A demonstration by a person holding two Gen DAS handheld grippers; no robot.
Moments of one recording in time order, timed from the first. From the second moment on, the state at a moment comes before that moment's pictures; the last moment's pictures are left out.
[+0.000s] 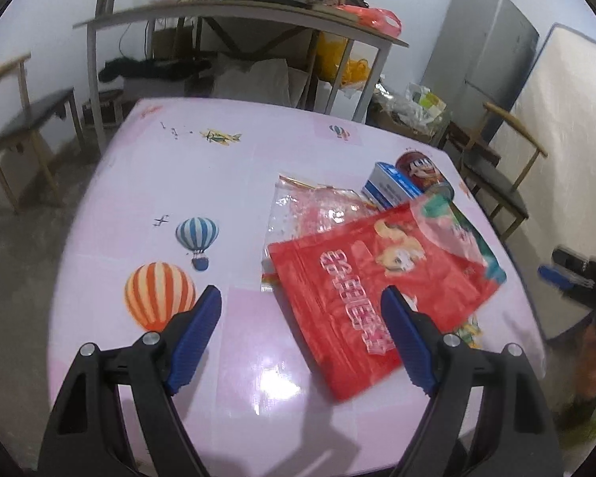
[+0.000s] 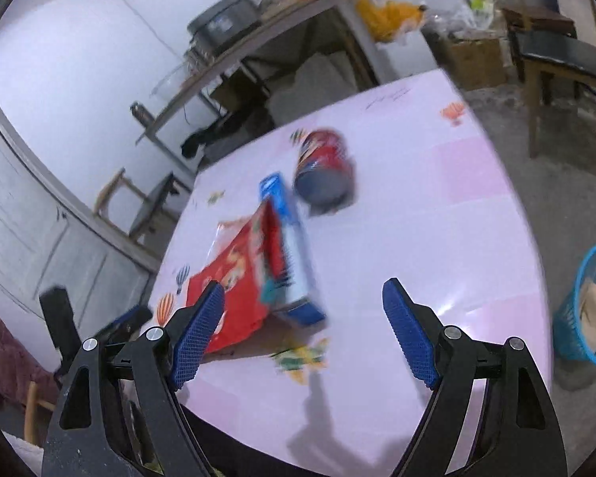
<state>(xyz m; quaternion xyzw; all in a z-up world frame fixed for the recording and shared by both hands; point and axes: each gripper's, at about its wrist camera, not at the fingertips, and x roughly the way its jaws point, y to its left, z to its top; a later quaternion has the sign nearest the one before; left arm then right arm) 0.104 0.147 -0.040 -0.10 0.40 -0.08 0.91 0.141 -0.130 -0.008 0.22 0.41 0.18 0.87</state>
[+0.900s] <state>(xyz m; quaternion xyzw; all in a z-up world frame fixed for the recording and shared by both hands) 0.160 0.165 -0.081 -0.20 0.45 -0.13 0.86 0.149 -0.051 -0.060 0.33 0.46 0.18 0.81</state>
